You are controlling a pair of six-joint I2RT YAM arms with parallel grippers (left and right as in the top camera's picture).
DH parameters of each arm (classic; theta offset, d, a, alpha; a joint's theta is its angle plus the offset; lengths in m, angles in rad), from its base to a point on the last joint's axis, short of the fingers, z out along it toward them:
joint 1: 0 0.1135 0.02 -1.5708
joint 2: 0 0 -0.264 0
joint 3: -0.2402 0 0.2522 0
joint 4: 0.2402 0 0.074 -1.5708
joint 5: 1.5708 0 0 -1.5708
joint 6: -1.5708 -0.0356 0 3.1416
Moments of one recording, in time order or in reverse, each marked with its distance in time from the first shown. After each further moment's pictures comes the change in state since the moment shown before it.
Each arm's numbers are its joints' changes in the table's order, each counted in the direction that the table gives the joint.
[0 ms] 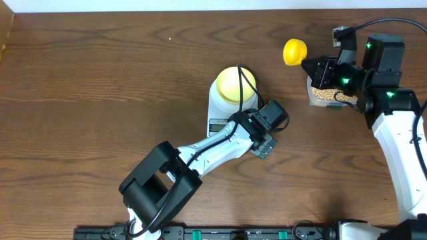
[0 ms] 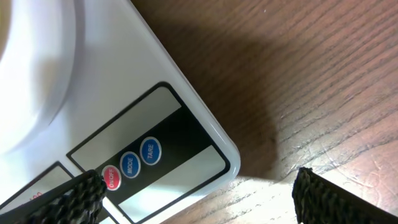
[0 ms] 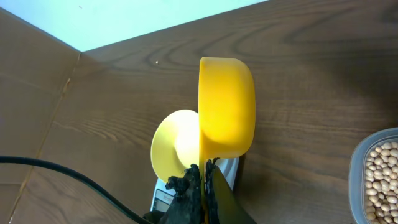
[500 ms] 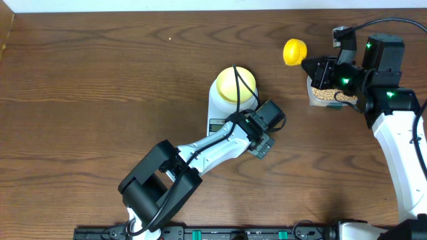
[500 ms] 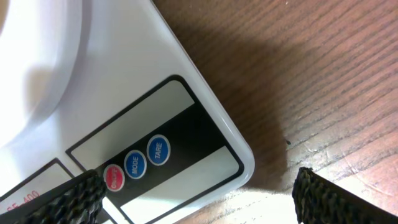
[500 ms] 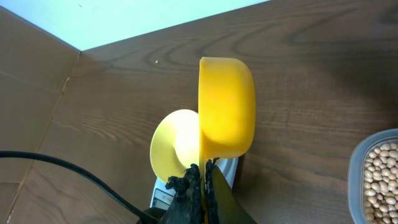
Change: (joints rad) left arm 0.014 0.000 0.026 -0.028 0.000 0.023; right arm 0.000 0.000 0.000 0.000 0.000 0.008
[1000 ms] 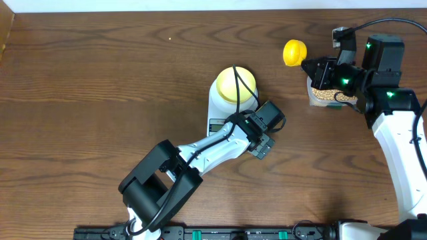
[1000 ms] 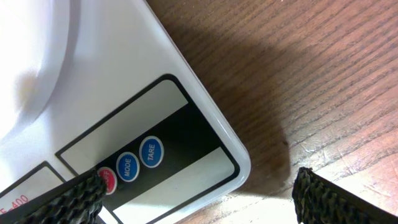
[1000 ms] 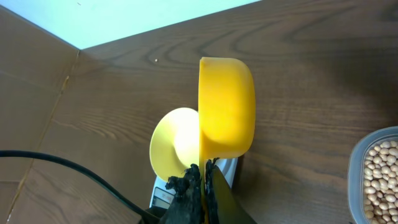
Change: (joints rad) left arm 0.000 0.002 0.011 -0.018 0.012 -0.002; right arm 0.000 0.000 0.000 0.008 0.000 0.003
